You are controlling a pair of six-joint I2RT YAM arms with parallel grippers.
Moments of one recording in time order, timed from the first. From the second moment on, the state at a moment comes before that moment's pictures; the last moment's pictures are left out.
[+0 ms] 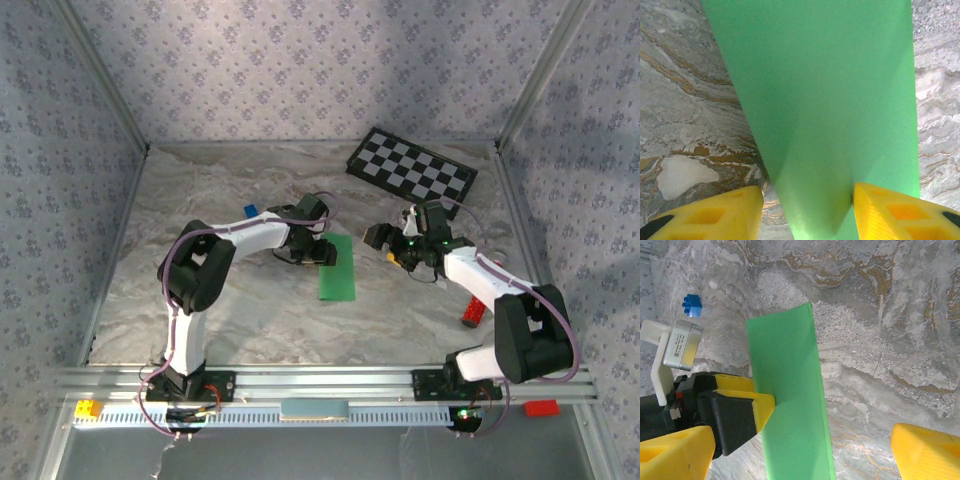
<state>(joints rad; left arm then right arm) -0.70 2.00 1.35 -0.58 0.26 -0.51 0.26 1.38 0.74 -0.21 -0.48 0.72</state>
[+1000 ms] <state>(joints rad) -0.71 2.02 1.39 -0.63 0.22 -0.52 0.26 1.41 0.74 -0.23 -0.42 0.72</state>
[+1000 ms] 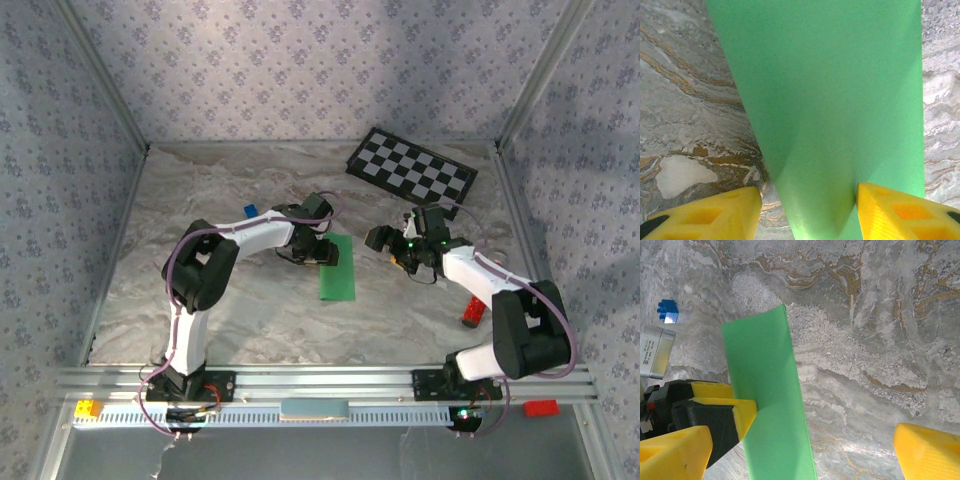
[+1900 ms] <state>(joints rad) -0.71 2.03 1.41 -0.64 0.22 -0.54 0.26 1.43 0.74 -0.24 -0.41 0.72</state>
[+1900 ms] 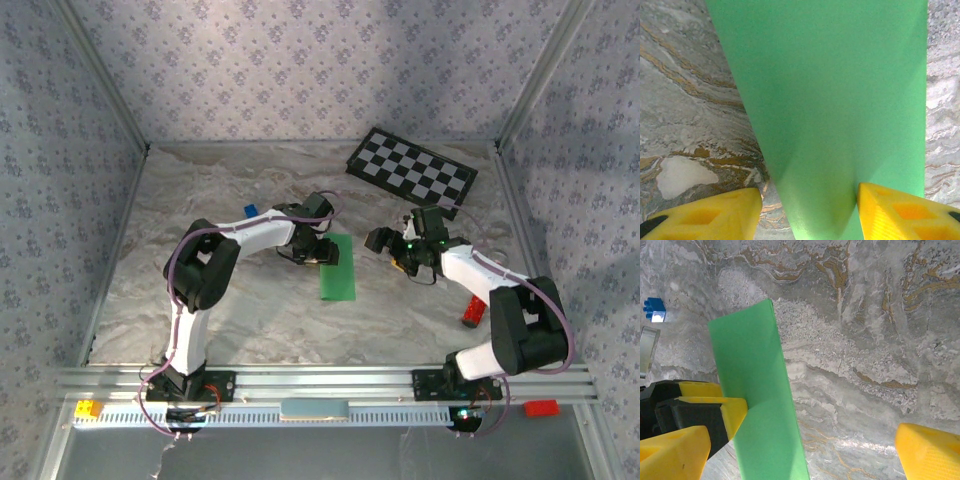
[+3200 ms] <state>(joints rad) -0.72 2.07 1.47 -0.71 0.21 -0.51 0.27 1.43 0.74 -0.24 -0.41 0.72</state>
